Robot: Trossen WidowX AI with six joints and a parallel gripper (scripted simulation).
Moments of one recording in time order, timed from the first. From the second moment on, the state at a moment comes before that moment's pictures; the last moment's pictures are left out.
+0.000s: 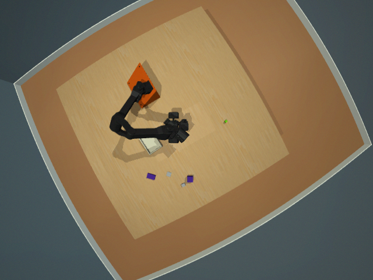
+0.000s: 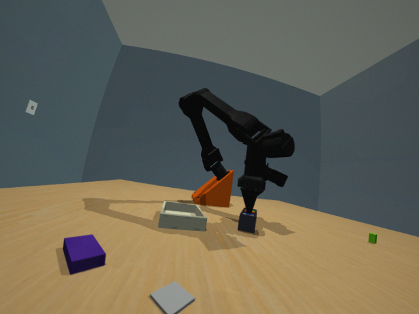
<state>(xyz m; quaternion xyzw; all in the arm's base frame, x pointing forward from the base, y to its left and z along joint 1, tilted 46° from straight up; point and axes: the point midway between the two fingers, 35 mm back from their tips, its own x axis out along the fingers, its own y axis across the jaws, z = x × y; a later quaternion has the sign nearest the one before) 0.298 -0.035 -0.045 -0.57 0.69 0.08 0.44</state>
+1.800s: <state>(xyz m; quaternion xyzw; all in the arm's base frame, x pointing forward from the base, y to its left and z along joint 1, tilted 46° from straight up) 0.298 -0.023 -0.033 -0.57 0.69 0.09 0.43</state>
